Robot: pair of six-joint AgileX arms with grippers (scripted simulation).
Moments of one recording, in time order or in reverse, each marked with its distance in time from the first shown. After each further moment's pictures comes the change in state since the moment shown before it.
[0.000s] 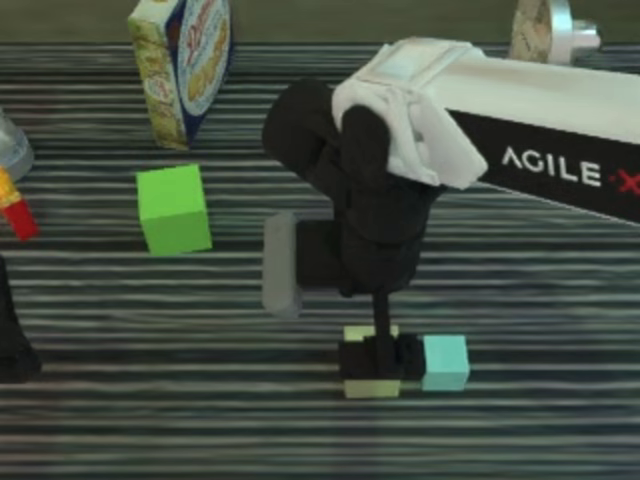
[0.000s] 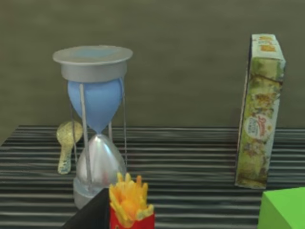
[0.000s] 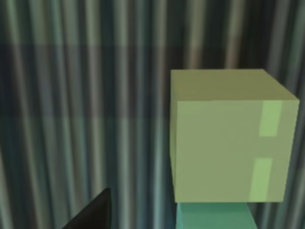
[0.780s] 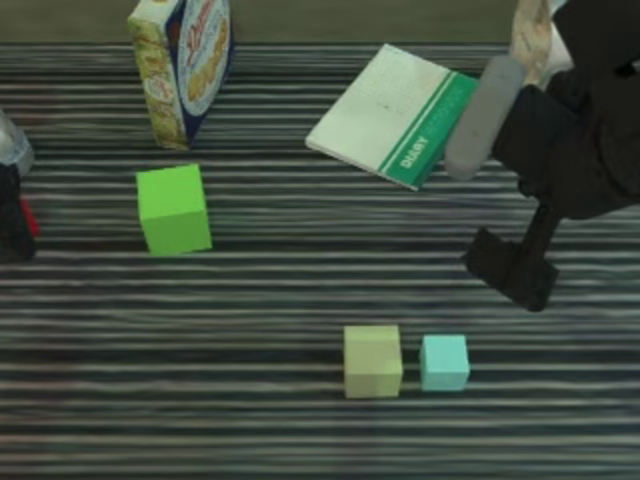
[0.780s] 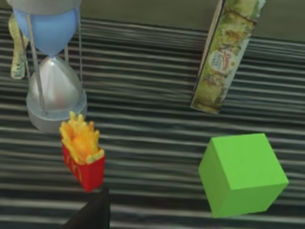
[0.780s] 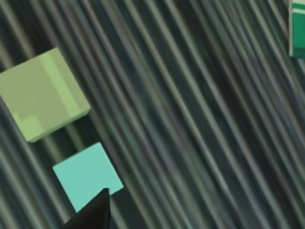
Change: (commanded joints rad) left arm -0.083 0.669 0.639 -0.414 0.003 -0.140; right arm -0.261 -0.599 -0.450 0.371 -0.045 0.202
